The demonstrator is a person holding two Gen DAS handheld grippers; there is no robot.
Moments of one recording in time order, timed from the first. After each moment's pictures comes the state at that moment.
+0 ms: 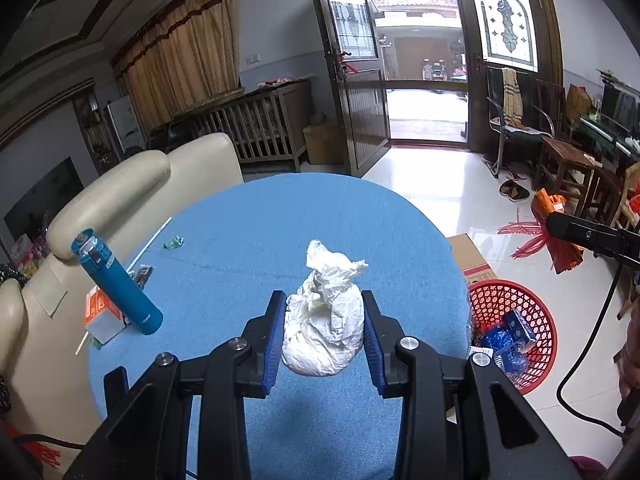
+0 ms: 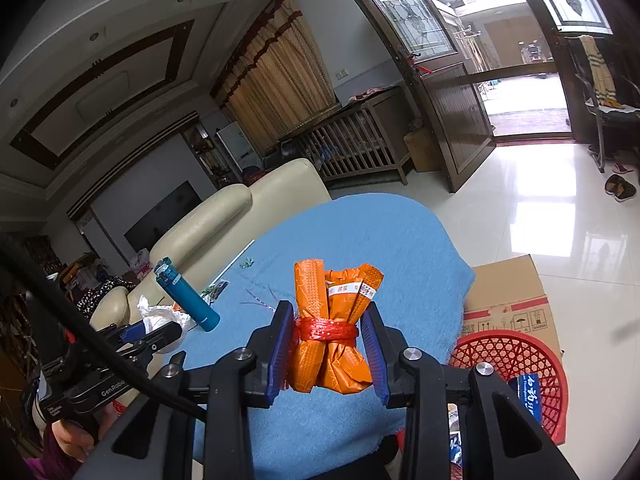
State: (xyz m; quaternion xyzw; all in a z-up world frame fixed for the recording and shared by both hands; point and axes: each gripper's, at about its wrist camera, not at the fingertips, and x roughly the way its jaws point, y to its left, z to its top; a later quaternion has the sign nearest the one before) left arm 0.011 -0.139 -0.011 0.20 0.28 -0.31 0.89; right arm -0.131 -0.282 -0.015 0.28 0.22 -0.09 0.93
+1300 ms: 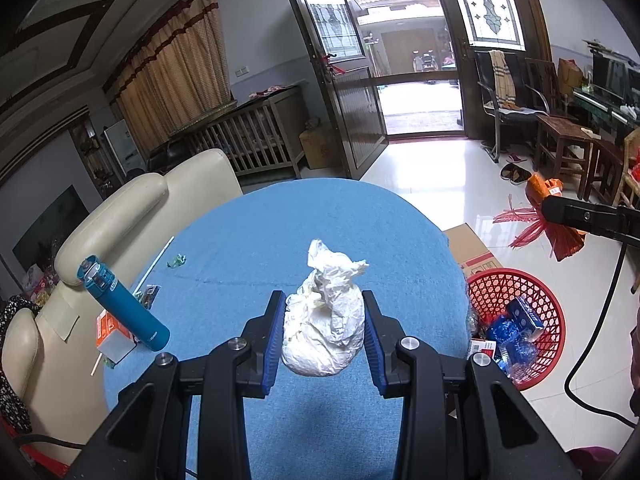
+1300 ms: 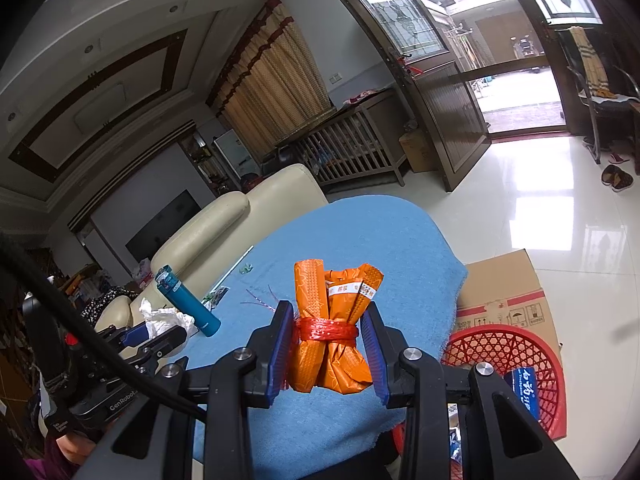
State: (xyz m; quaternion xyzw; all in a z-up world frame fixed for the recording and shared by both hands) left arm -0.009 -0.163 -0.016 0.25 0.25 -0.31 0.88; right arm -0.148 -0.294 -0.016 0.30 0.21 -0.10 0.93
